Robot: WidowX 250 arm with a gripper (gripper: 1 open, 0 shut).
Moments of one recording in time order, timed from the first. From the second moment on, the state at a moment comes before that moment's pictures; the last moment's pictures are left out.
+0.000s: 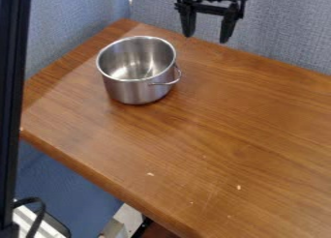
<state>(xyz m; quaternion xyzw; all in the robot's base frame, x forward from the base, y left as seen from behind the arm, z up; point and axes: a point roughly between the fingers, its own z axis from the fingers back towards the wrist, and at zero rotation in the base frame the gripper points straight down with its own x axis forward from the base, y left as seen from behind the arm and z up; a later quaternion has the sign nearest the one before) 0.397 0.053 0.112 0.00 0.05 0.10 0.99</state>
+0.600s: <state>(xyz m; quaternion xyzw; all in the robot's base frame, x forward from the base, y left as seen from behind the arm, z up) 0.398 0.065 0.110 0.00 0.02 0.14 0.99</state>
